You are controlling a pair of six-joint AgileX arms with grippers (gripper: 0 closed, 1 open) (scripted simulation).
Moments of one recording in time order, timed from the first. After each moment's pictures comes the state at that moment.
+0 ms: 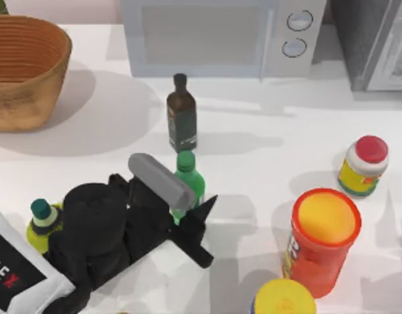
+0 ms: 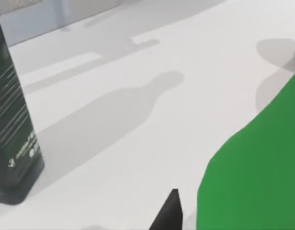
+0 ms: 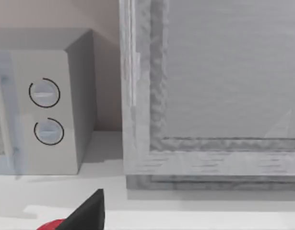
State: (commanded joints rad) left arm -0.70 1.80 0.34 1.16 0.08 0.05; right arm 0.00 0.00 0.00 0.00 0.00 0.00
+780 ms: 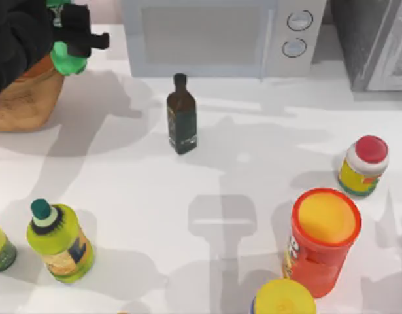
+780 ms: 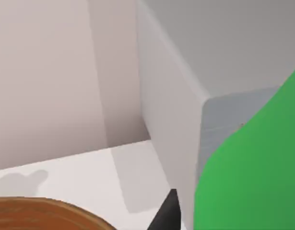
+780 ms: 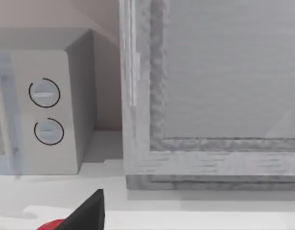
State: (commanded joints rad) left arm -0.20 1.53 0.95 0.29 0.08 0.06; right arm 0.00 0.00 0.00 0.00 0.00 0.00
